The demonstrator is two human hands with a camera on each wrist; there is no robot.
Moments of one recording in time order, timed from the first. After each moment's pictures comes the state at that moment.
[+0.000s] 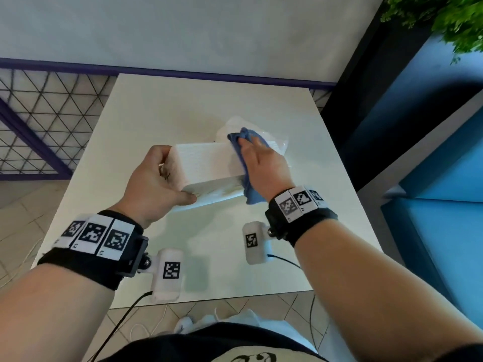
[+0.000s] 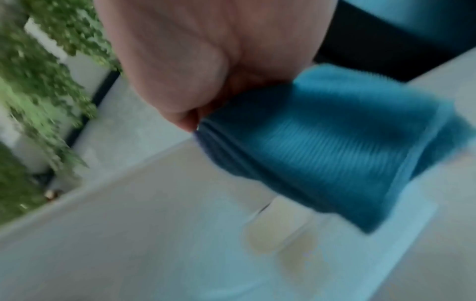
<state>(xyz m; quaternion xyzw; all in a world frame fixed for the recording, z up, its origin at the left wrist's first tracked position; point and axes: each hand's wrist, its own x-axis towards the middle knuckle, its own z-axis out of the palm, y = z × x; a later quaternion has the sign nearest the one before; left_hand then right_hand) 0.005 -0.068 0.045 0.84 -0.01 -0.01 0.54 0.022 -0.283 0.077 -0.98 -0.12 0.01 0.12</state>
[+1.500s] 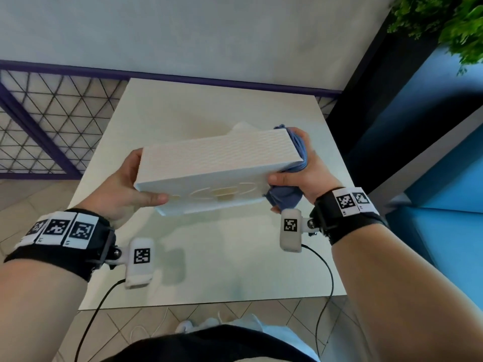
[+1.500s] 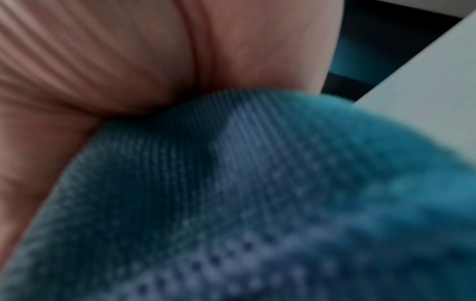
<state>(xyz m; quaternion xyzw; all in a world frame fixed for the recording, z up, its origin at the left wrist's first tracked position) 0.009 -0.009 0.038 0.67 -0.04 -0.13 0.73 0.026 -0.351 0.066 -0.79 -0.06 0.00 0.61</state>
